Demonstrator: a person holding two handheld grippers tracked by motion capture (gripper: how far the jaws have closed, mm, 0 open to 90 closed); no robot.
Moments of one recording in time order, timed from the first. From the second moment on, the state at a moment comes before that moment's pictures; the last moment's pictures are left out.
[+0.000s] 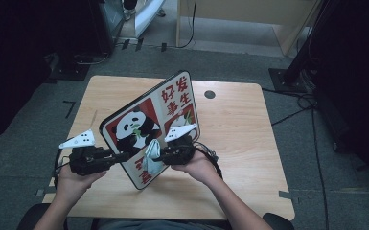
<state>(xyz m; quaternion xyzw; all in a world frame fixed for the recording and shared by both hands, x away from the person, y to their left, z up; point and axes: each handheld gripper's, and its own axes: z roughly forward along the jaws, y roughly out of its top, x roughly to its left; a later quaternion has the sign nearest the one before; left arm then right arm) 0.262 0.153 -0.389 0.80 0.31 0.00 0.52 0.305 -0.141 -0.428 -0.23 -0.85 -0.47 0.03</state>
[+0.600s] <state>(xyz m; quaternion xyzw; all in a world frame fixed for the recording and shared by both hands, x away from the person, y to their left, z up) 0.264 0.154 -0.390 0.79 0.31 0.00 0.52 0.295 -0.145 -0.466 -0.23 -0.86 -0.45 0.04</state>
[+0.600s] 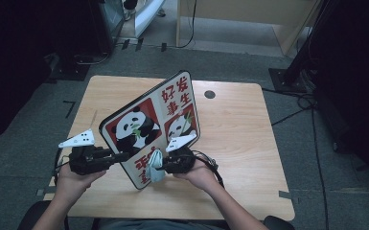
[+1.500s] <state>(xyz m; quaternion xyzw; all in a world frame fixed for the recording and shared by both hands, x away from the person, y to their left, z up) 0.267 0.155 -0.390 0.80 0.31 -0.01 0.52 0.294 -0.152 -0.489 -0.26 -0.87 -0.41 0.06</state>
